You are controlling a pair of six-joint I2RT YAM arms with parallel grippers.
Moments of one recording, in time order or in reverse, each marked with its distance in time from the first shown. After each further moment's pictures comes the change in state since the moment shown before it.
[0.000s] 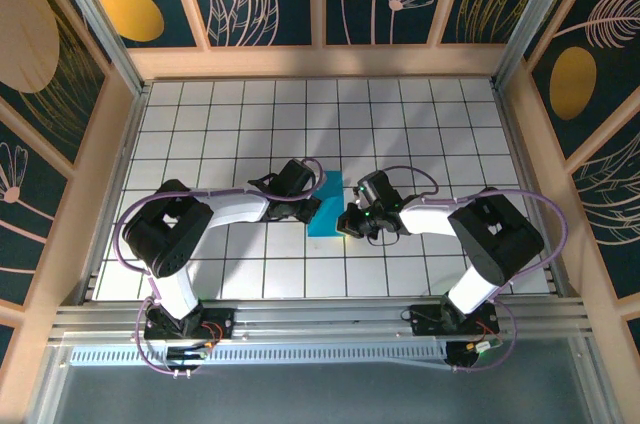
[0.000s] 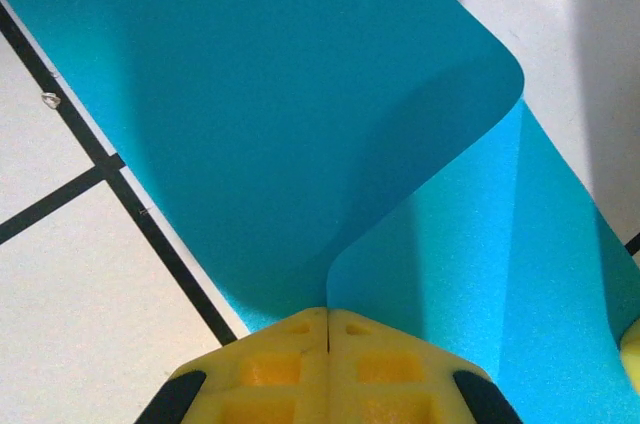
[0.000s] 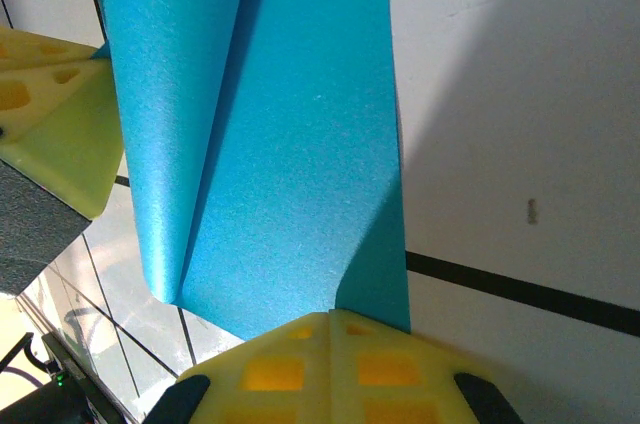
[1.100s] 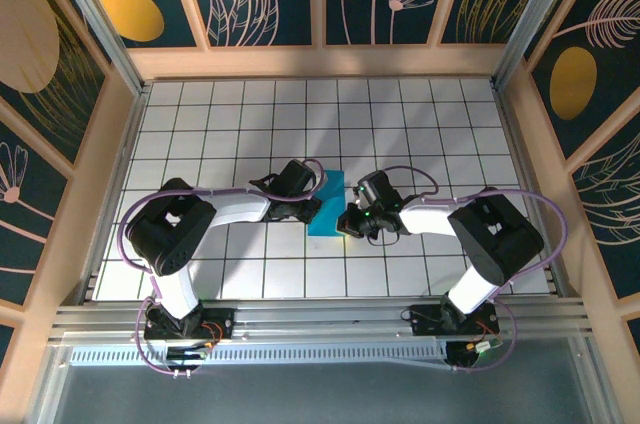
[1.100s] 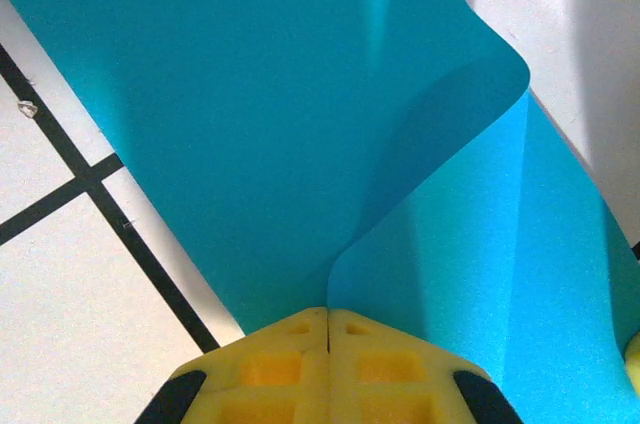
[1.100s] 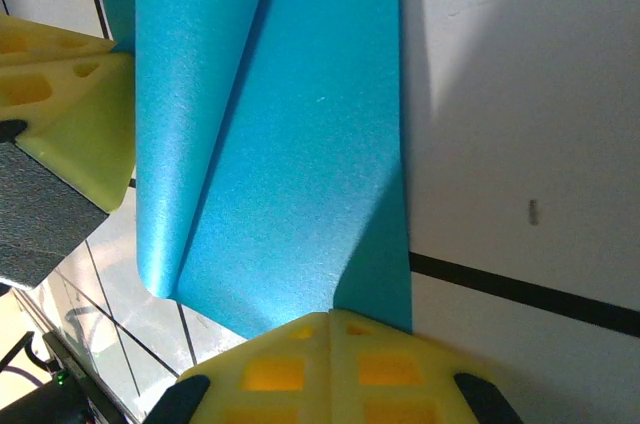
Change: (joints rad) left arm 0.000 0.019 0.000 0.023 0.006 0.010; right arm 0.000 -0.002 0.000 0.001 -0.006 0.000
